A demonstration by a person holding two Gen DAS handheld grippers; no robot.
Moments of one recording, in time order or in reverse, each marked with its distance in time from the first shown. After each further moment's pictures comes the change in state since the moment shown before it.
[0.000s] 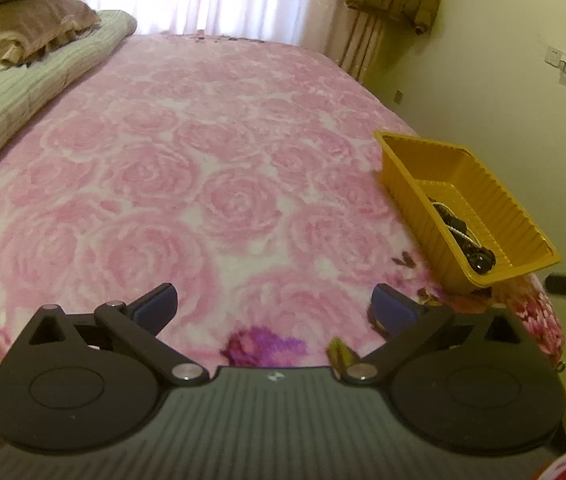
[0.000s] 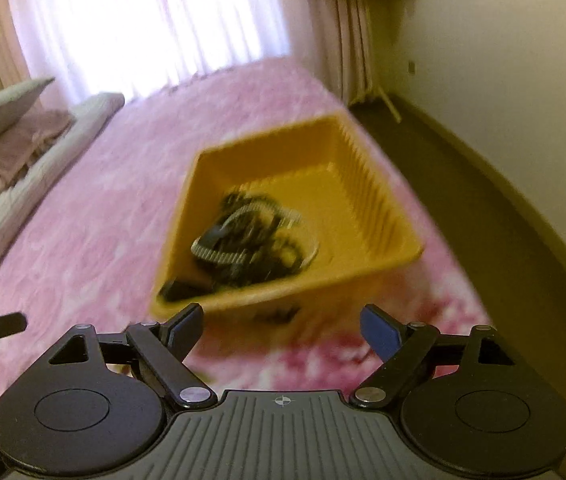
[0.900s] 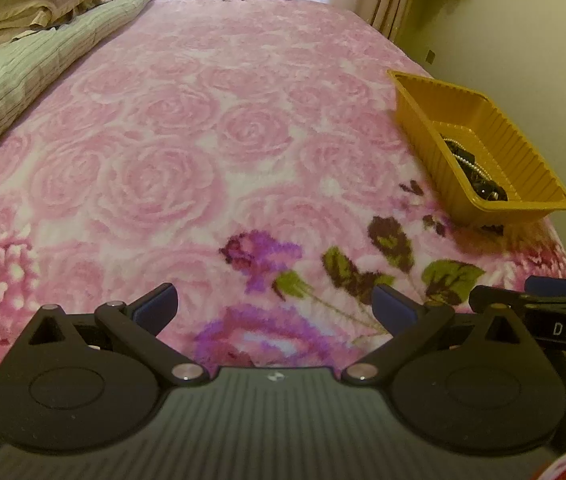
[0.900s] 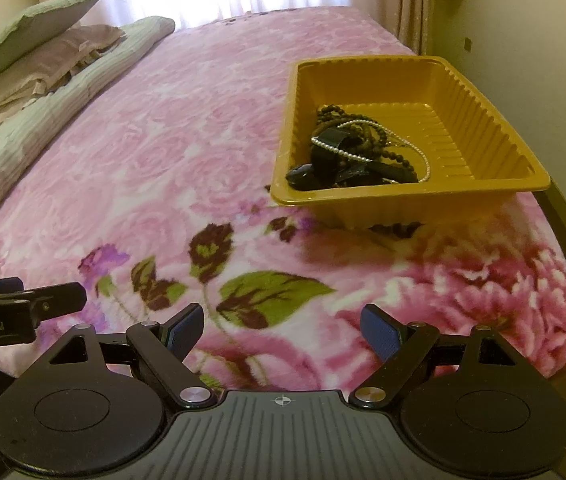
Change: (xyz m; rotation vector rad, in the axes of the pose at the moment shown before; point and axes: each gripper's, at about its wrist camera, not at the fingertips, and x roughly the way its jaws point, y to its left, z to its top) left arm -0.015 -0.026 -0.039 -0.002 0.124 0.120; right arm 0.035 0.085 -0.048 -0.156 0.145 0.032
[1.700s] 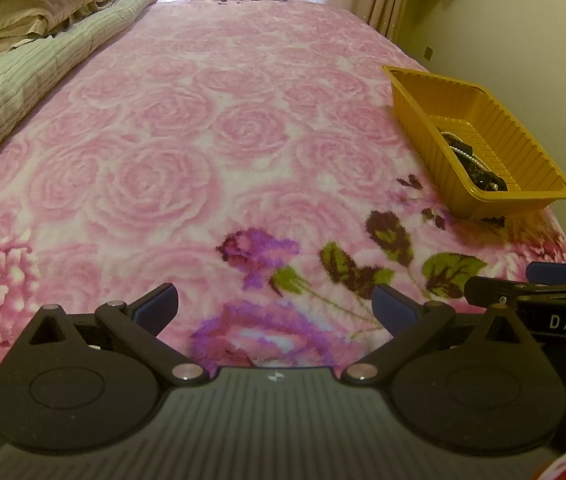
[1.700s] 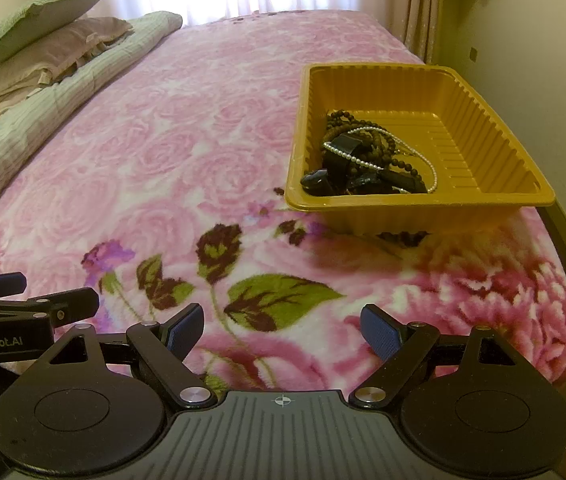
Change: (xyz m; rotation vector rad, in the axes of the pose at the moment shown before) left arm 0.000 -0.005 -0.004 0.027 -0.008 0.011; right arm -0.001 0.010 0.001 -0.038 -0.003 -0.012
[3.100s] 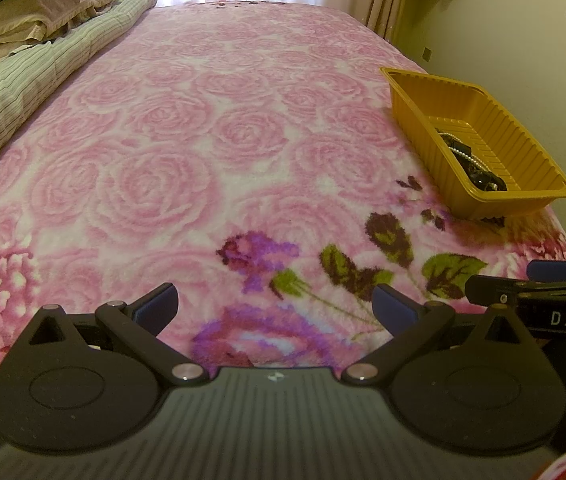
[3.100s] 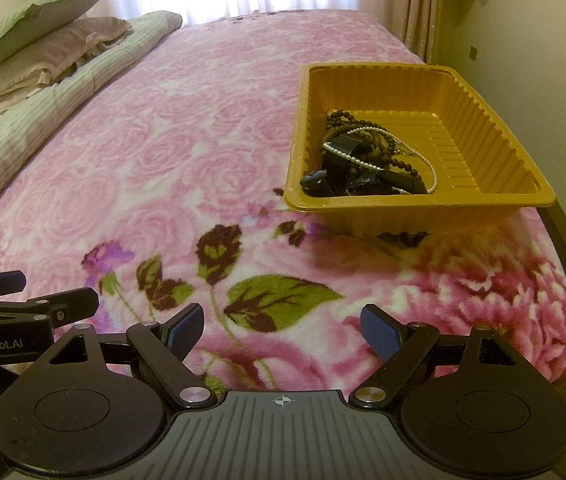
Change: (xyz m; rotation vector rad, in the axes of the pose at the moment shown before) left arm -0.001 0.000 0.000 0.012 -0.008 0.001; right arm 0.000 -0.001 0.000 0.003 0.001 0.000
